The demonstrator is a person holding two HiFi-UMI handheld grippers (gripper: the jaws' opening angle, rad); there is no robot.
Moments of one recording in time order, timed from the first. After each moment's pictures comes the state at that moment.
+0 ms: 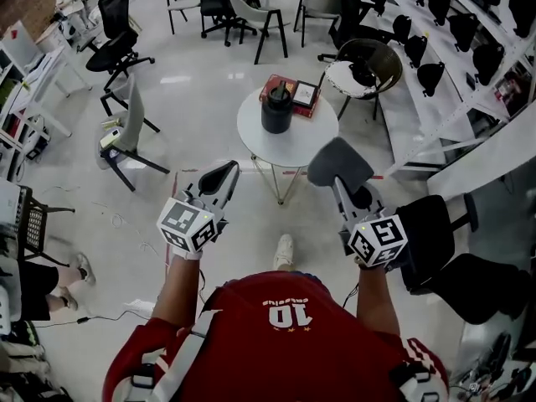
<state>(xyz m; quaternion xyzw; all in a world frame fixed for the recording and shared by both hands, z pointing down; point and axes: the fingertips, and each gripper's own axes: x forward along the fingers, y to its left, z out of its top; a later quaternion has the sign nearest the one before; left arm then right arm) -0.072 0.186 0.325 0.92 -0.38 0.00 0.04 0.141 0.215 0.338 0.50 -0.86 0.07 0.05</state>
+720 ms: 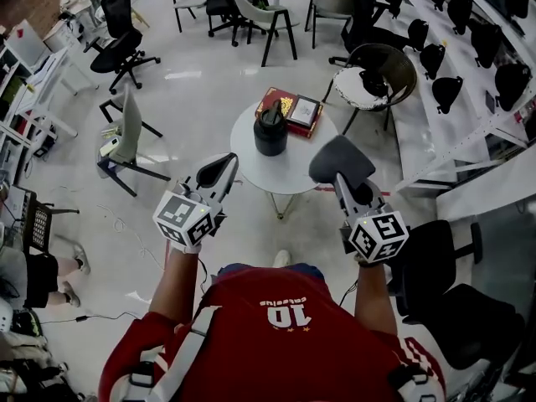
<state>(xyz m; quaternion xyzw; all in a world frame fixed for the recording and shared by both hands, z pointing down) -0.002 0.039 0.316 0.91 -0.41 0.01 0.04 0.218 0.057 0.356 0.48 -0.87 0.11 0.03</state>
